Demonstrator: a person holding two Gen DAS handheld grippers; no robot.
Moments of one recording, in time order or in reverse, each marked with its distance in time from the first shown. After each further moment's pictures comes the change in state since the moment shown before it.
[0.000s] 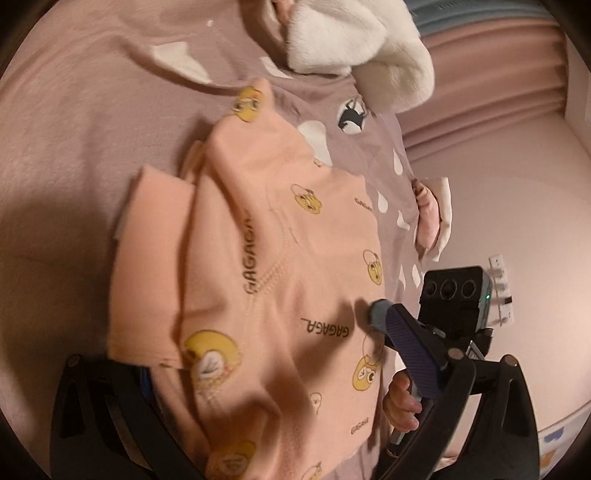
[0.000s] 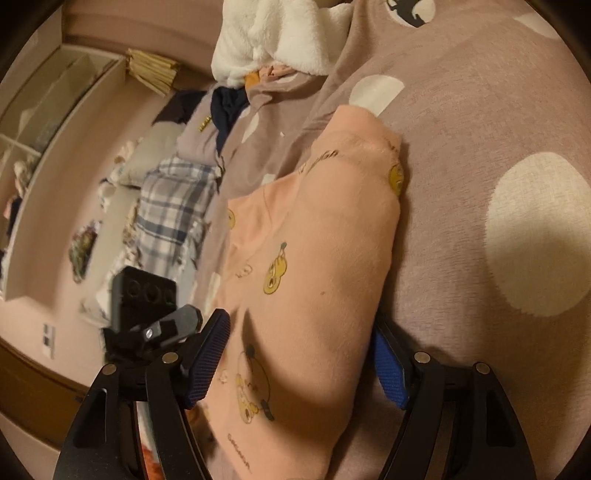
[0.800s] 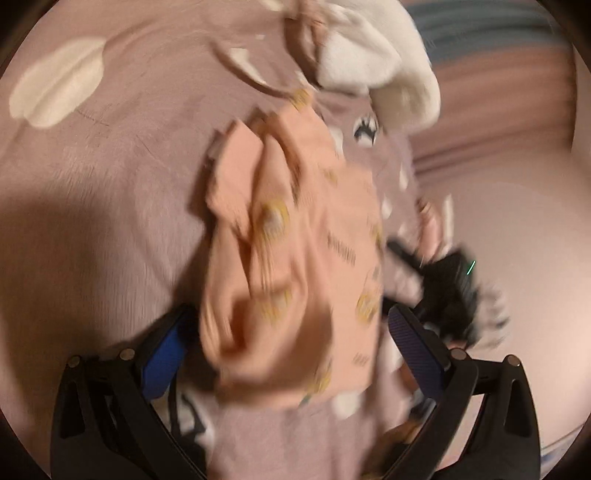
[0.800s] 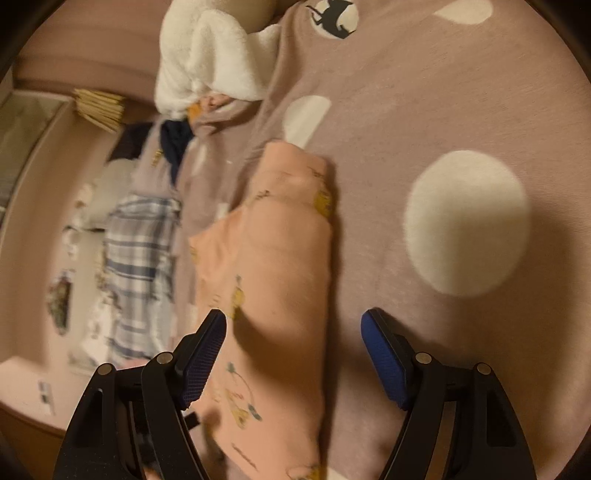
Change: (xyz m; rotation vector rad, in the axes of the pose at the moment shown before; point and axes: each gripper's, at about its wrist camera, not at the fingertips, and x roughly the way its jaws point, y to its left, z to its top) left arm -0.052 0.017 -0.044 -0.160 -0.067 -0.015; right arm -0.024 -0.024 0.013 0.210 -0.034 -0.055
